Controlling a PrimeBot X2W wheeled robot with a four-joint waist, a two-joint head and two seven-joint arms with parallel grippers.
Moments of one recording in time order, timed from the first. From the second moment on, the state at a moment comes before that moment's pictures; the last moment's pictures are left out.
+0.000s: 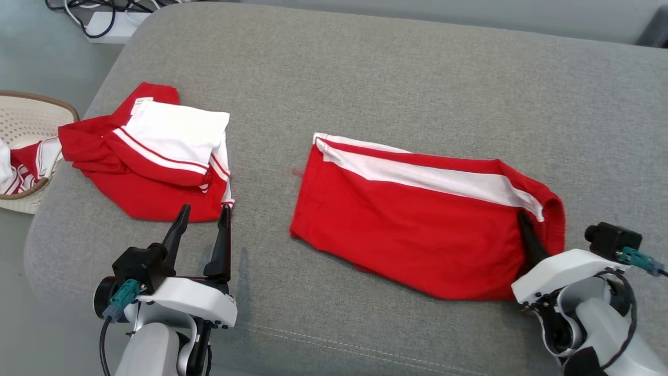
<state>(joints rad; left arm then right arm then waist) -0.25 0.03 -0.06 0.41 -0.24 -0.08 -0.26 -0.47 -0.14 0.29 0.79 0.73 0.13 -0.25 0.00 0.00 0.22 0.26</state>
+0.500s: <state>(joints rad) -0.23 0.03 -0.07 0.41 -0.23 -0.09 -0.26 -0.44 -0.26 0.34 0.65 0.85 0.13 -0.17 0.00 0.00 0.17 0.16</state>
